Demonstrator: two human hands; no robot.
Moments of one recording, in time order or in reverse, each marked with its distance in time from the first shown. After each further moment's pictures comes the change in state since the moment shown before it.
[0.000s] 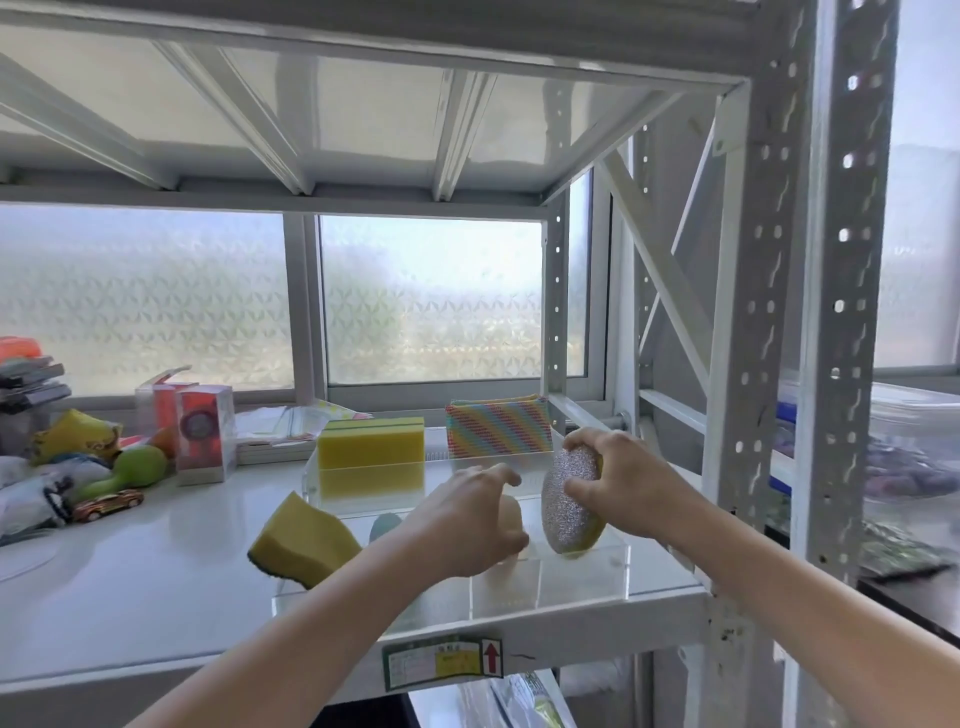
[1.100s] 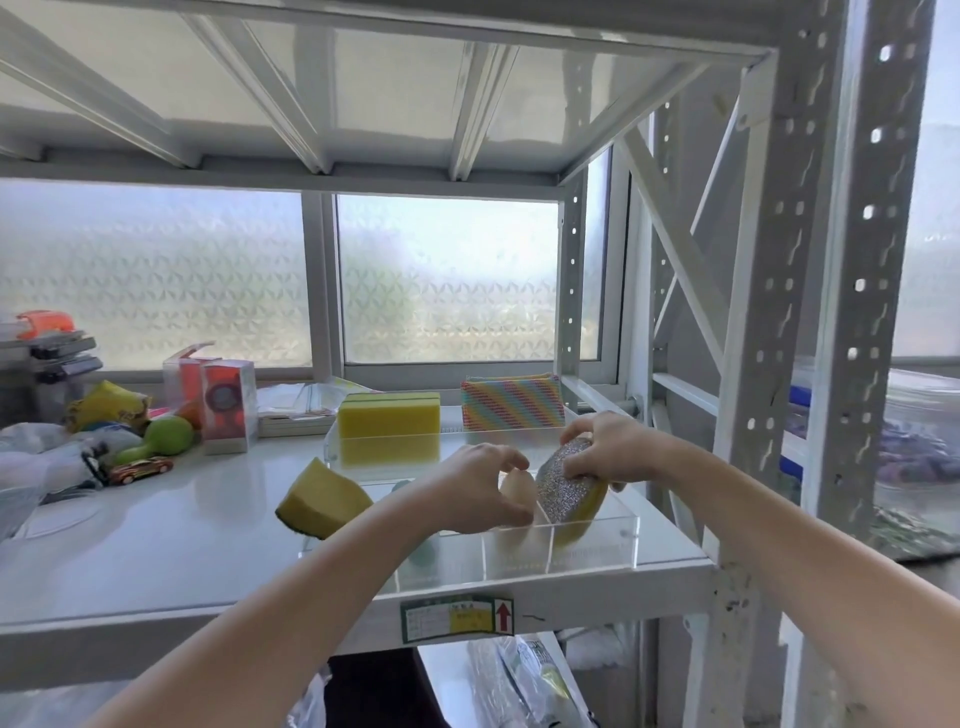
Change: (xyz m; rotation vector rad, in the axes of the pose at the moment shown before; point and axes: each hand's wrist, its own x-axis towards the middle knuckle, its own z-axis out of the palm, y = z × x) left_hand 0.004 -0.016 0.001 -0.113 -0.091 0.000; right_hand 0.035 0.002 0.007 0.045 -0.354 0.104
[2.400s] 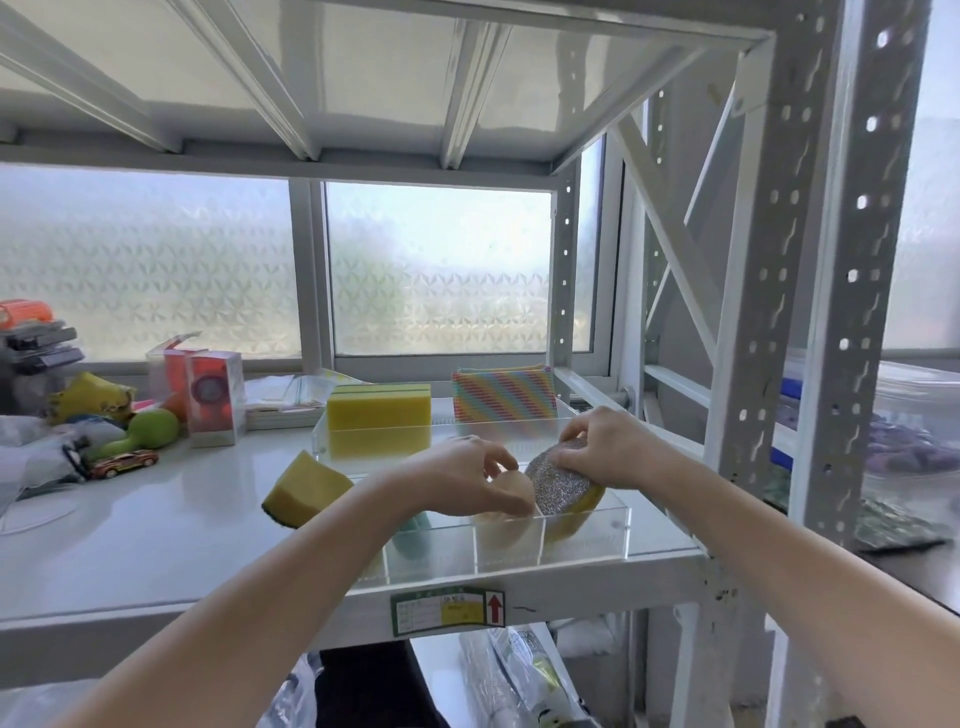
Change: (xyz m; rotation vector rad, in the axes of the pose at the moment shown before) left_hand 0.007 -0.004 -0.007 0.060 -0.114 -0.035; right_hand -0.007 0.004 0.009 -0.155 0.210 -0.050
